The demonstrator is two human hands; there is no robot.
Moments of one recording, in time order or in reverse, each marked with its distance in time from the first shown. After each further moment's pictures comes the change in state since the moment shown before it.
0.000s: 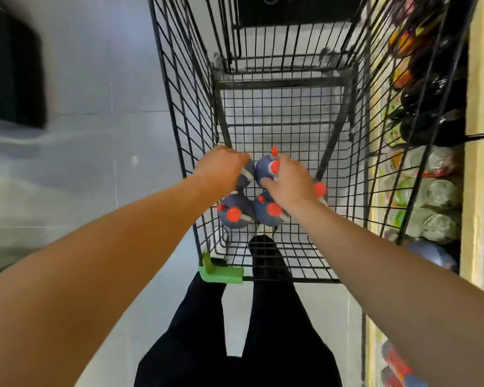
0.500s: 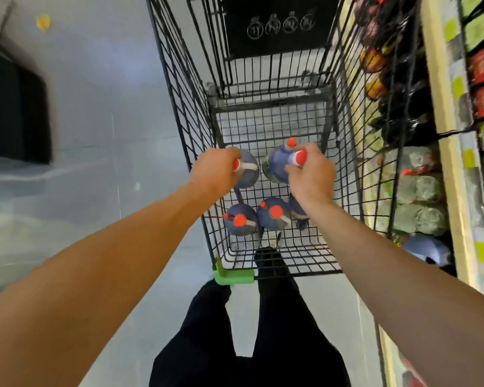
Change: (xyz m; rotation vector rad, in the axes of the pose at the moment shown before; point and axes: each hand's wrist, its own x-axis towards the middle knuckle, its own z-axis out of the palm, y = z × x) left_hand -0.025 -0.006 -0.025 -0.123 0.288 -0.048; right_hand -0.033 -0.019 -0.051 0.222 0.391 0.119
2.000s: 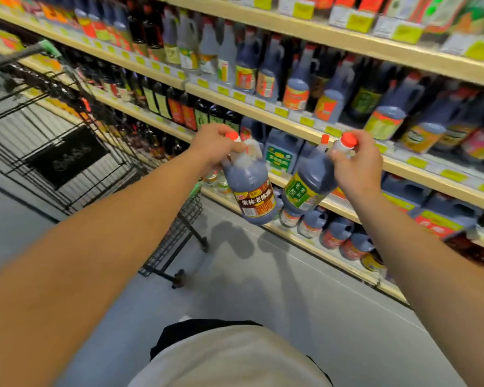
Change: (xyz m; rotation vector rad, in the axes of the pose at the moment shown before) left_hand -0.400 0.295 -0.008 -0.581 -0.318 0.664; right_hand -0.576 0.189 -0.256 0.334 1.183 0.295
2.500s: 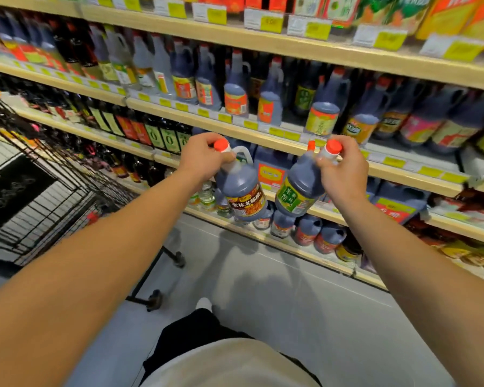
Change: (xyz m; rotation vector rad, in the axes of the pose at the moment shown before) left_hand 0.008 0.043 0.130 0.100 0.031 0.211; right_hand 0.042 0.077 -0.083 0.027 0.072 0.083
